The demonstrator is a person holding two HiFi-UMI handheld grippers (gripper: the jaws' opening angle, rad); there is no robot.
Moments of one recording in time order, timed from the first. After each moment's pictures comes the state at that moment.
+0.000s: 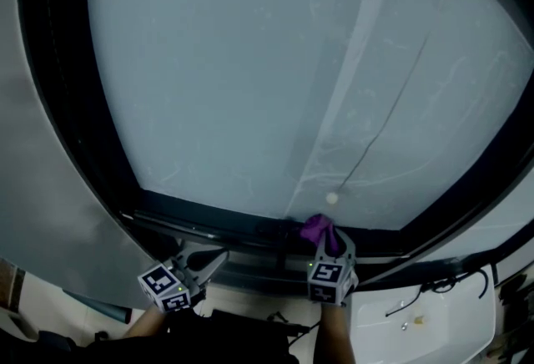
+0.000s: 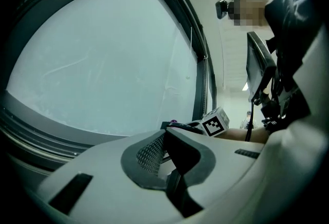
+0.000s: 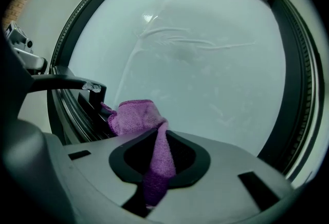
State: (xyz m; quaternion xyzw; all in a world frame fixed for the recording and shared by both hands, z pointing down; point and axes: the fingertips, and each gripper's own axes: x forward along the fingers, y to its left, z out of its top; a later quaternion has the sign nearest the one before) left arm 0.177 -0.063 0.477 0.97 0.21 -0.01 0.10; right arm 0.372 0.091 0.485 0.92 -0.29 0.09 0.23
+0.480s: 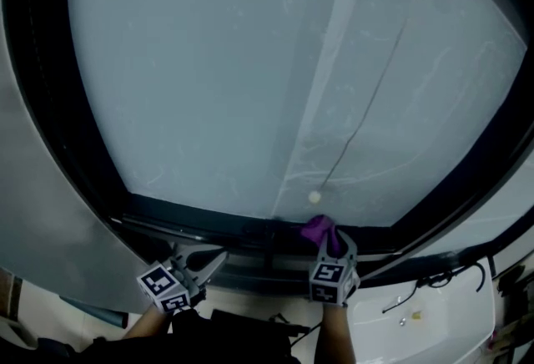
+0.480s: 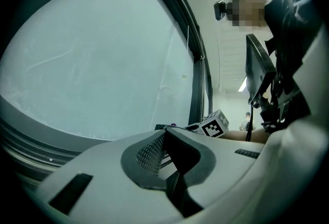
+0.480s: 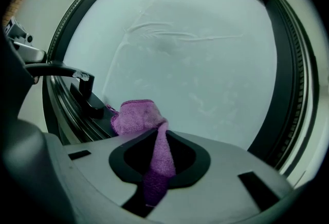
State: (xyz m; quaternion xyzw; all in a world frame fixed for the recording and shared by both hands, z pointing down) left arm 0.198 -0.047 0.469 0.97 0.22 -0.03 0.10; right arm 0.391 0.128 0.488 0.93 -0.26 0.10 0.25
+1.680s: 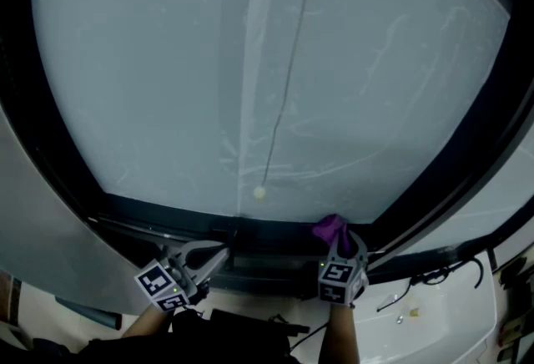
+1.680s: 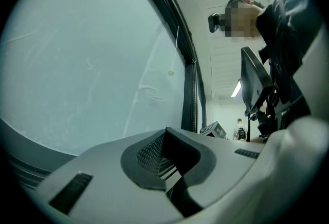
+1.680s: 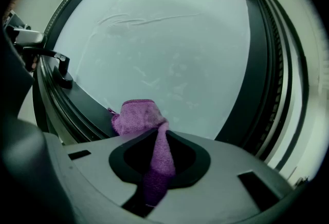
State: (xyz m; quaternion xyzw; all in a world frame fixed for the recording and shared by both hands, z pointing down) left arm 0.240 0.024 0.444 0.96 0.27 -0.08 0.10; right arm 0.439 0.223 0.486 0.94 -0.21 0.10 0.25
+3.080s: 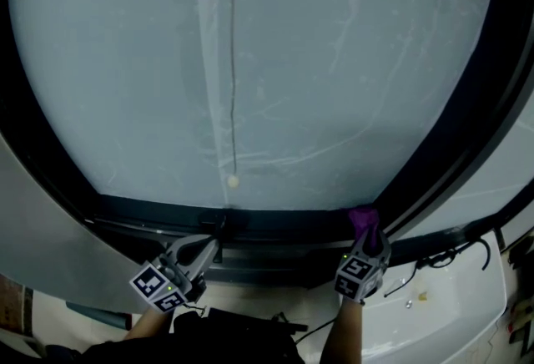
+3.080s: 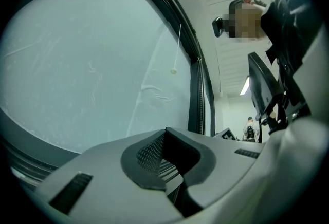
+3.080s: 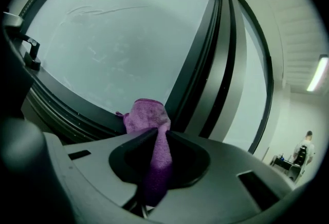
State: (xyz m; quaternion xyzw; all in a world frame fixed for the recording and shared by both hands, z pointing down) left arm 0.243 0.023 0.441 0.97 0.22 -0.07 0.10; right arm 0.463 0.334 0.496 0.97 -0.05 0.08 0.20
